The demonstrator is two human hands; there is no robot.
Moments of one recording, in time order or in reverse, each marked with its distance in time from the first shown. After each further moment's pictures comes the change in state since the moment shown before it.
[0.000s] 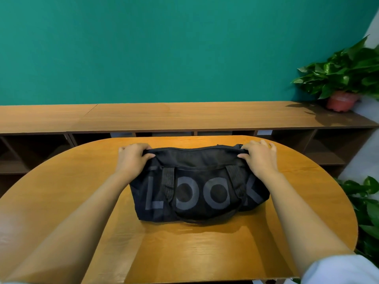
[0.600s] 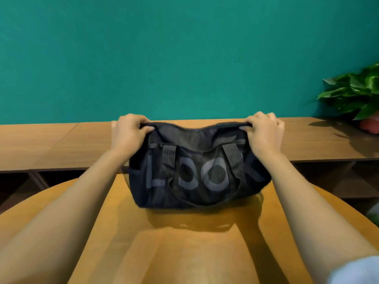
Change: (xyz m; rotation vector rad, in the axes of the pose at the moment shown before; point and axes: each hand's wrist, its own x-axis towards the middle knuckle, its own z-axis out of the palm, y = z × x) left_hand 0.263 0.005 0.000 -0.092 0.244 0.030; right_hand 0.260 -0.034 0.016 0.038 0.399 -0.007
